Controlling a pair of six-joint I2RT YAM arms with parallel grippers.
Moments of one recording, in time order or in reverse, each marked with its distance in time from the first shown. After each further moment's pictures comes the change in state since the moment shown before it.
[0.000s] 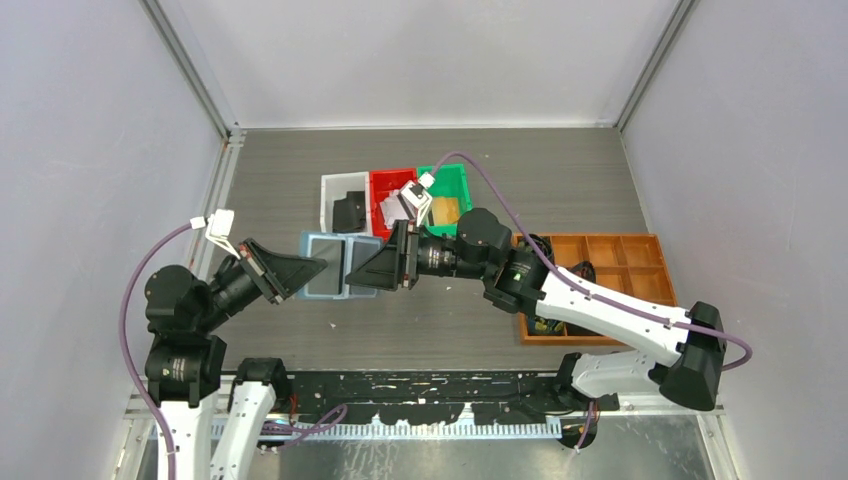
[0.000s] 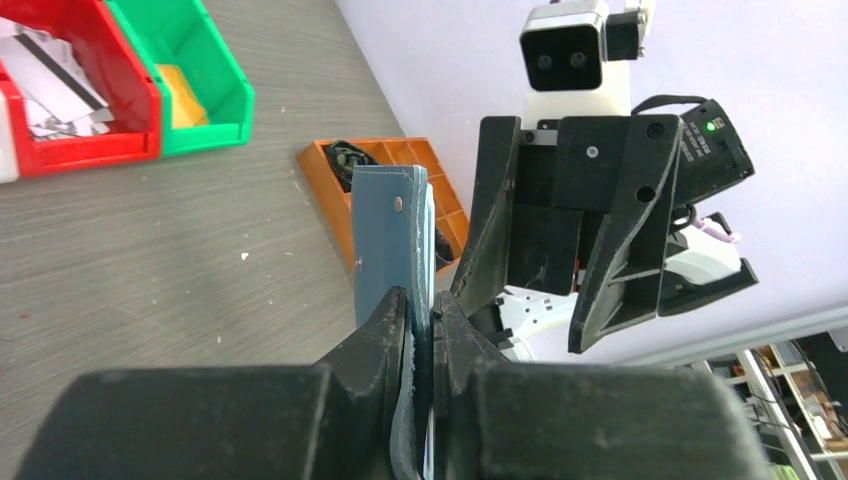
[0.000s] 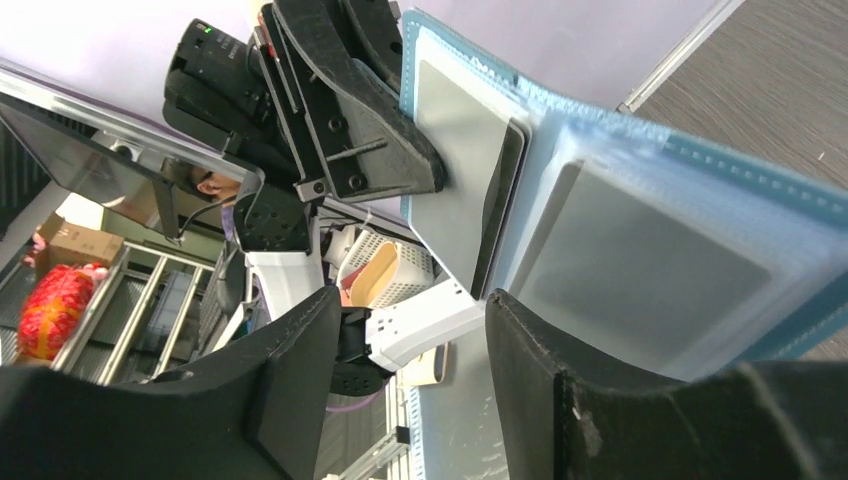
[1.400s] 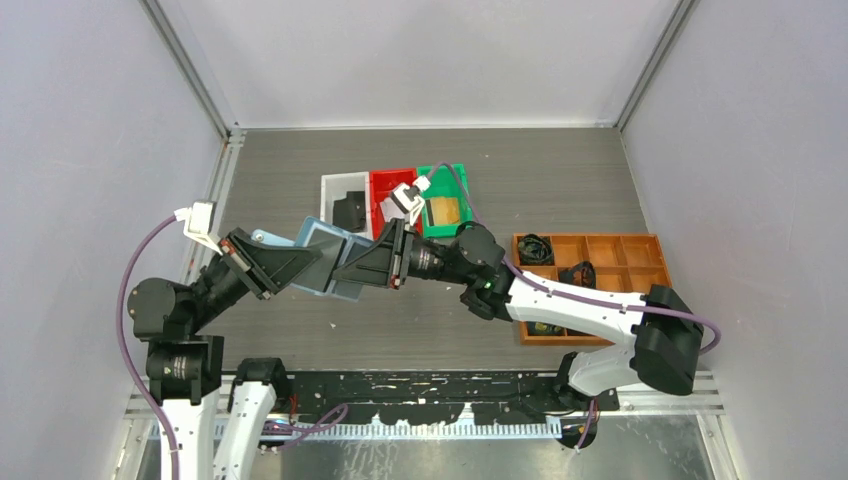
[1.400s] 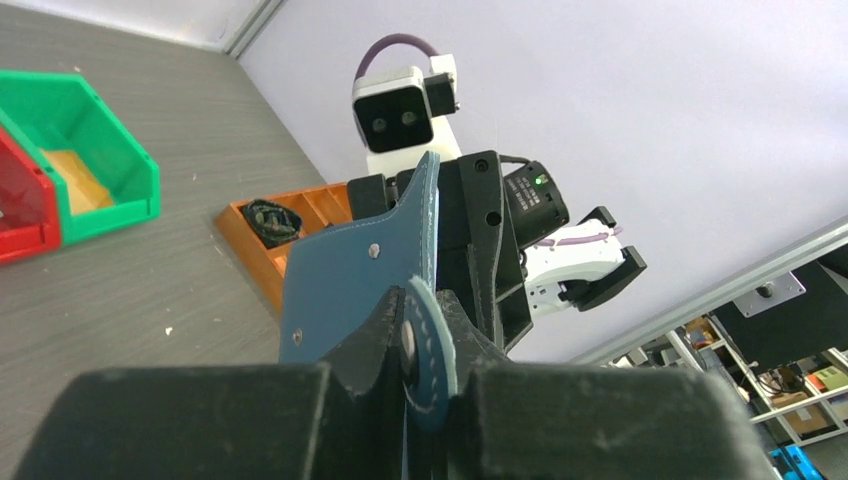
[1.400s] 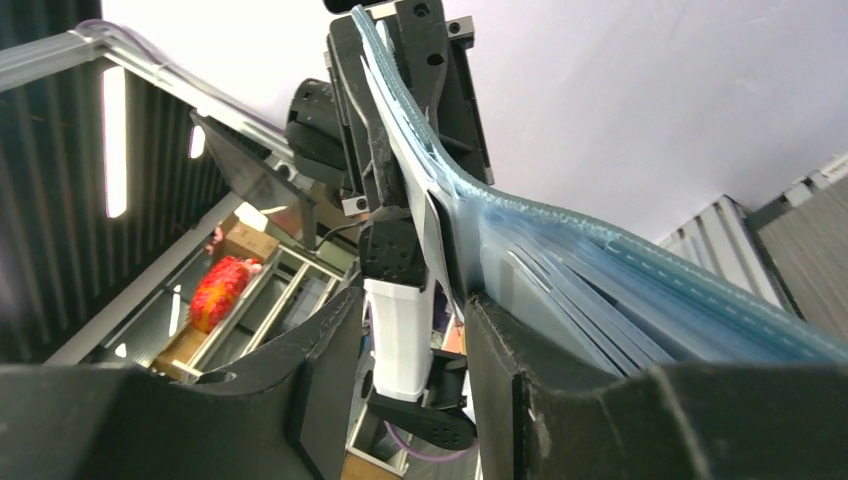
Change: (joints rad) left arm 0.018 0.000 -0.024 0.320 0.112 -0.229; right arm 0.029 0.123 -0.116 0.571 -0.024 0.244
